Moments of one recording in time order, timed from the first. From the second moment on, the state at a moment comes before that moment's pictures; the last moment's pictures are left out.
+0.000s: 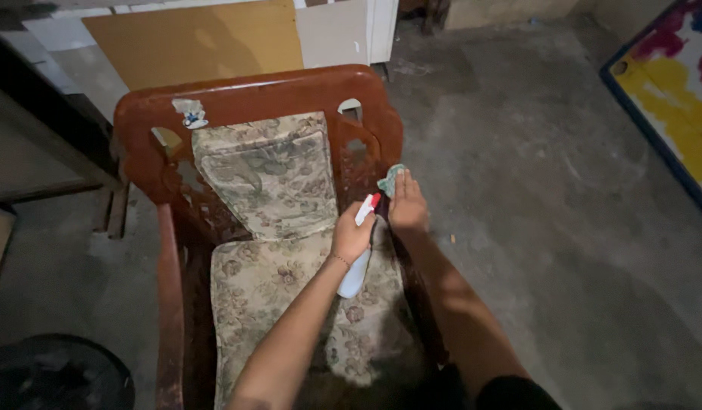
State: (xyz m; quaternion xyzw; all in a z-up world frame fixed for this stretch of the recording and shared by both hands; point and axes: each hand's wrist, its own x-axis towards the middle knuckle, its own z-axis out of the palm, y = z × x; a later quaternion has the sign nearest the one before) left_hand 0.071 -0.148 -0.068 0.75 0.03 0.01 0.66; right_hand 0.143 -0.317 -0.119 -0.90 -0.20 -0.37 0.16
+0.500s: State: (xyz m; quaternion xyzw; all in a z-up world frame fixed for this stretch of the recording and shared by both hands) left_hand 0.059 -0.141 -0.065 0.80 -0.01 0.10 0.60; right_hand 0.116 -0.344 -0.166 -0.89 -0.19 -0.37 0.20
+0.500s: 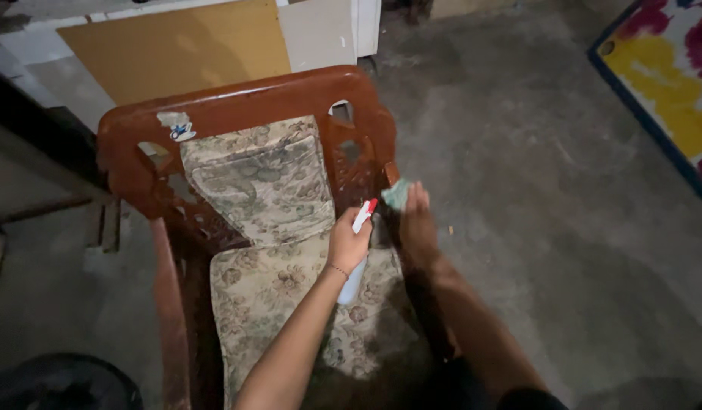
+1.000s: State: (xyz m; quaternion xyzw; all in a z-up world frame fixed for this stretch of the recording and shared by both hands) left_hand 0.016 -0.124 -0.054 0.77 0.00 0.09 0.63; right_hand 0.152 -0.321 -0.136 -0.95 -0.12 -0.22 0.17
